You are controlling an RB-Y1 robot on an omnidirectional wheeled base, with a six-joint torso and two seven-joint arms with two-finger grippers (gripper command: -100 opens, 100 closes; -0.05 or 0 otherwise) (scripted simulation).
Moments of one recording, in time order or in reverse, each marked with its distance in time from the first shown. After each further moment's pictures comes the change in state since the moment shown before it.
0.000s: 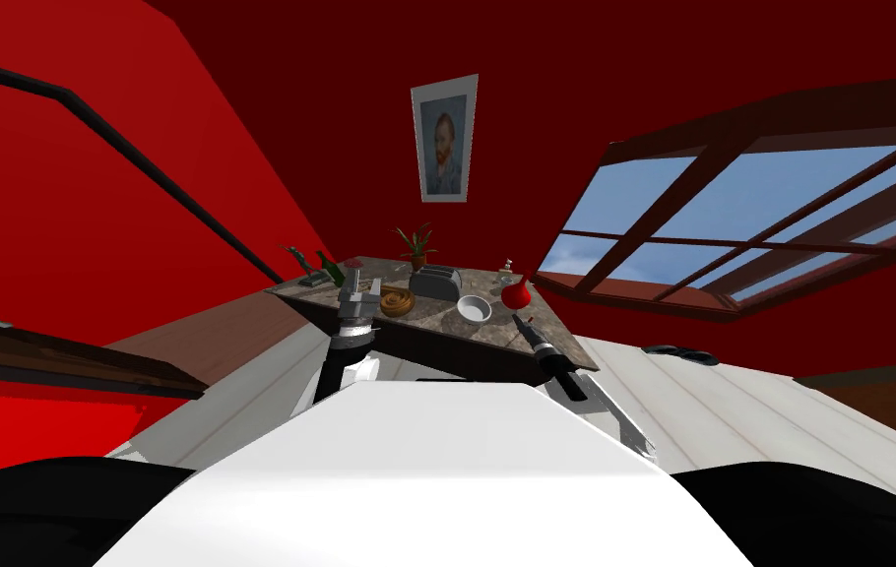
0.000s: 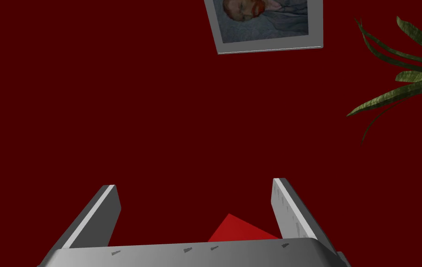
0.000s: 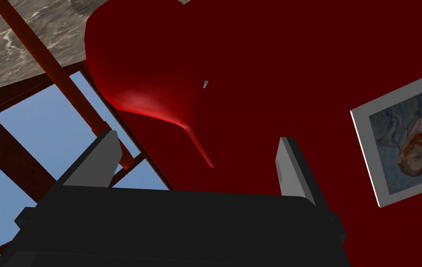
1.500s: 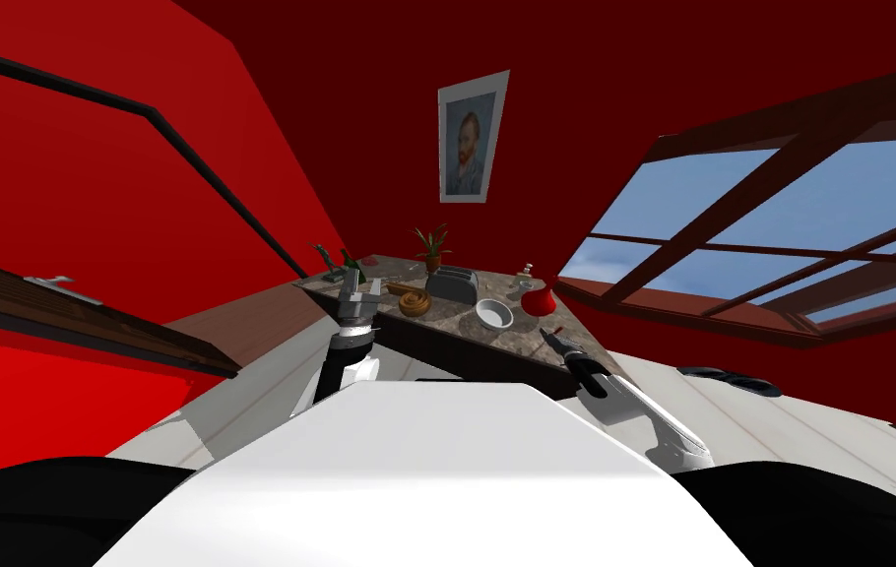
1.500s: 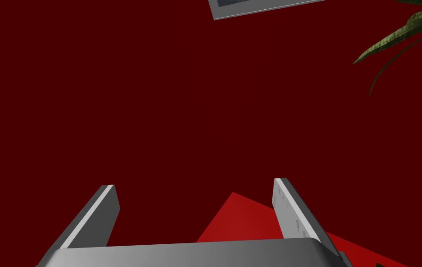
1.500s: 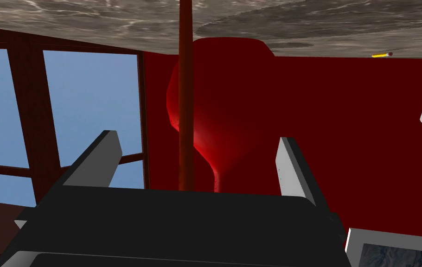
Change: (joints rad) left arm 0.000 0.000 0.000 0.000 0.000 0.000 0.000; right arm 0.010 -0.233 -0.063 0.204 0.086 0.232 0.074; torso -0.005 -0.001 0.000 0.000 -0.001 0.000
